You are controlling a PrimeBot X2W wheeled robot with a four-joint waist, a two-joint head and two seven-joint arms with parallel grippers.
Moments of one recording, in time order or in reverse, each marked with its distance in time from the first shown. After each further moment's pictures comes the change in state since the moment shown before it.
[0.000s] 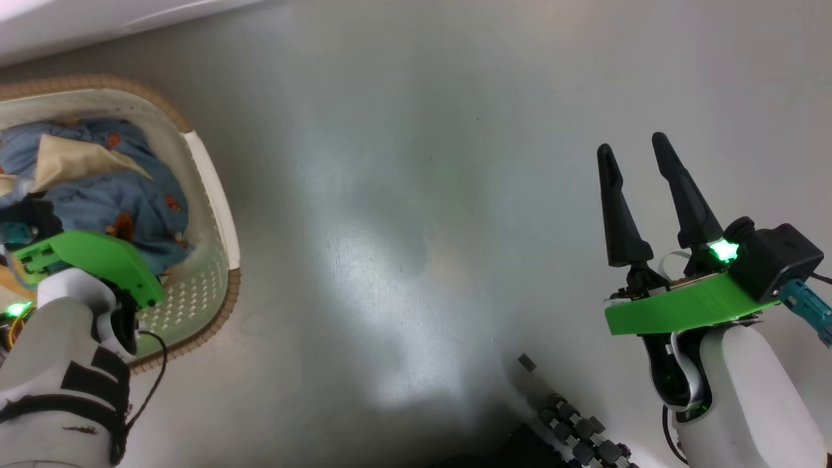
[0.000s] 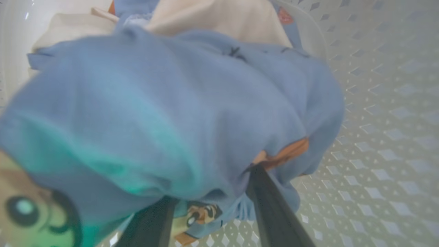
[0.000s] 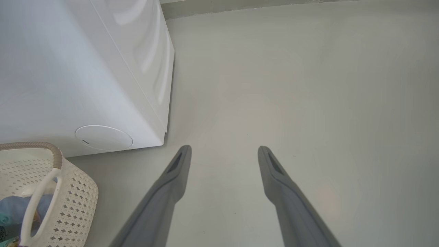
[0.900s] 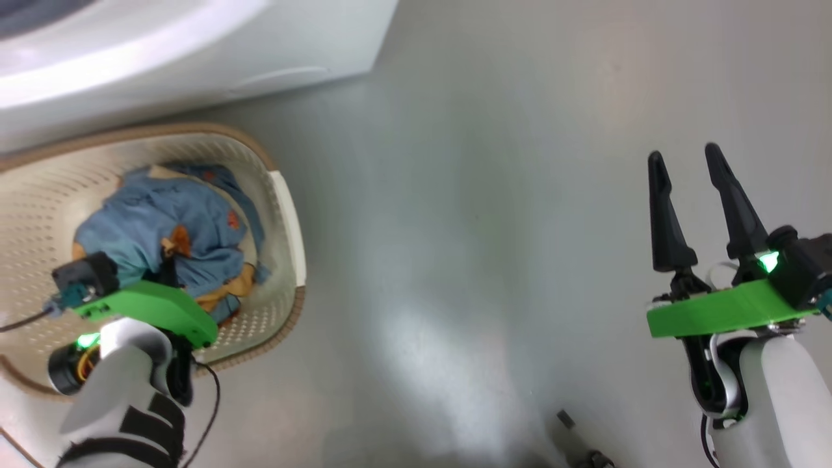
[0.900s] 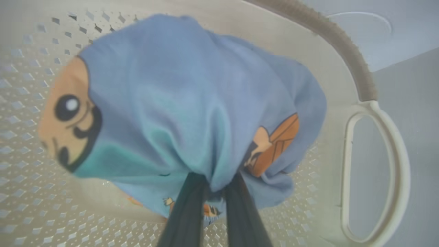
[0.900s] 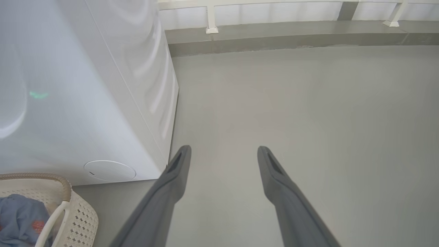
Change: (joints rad) left arm 0.117 -0.084 0.003 -0.014 -0.045 -0.084 -0.273; right arm 0.043 -0.018 -0.106 -0.012 -0.061 0.000 0.028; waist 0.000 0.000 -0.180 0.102
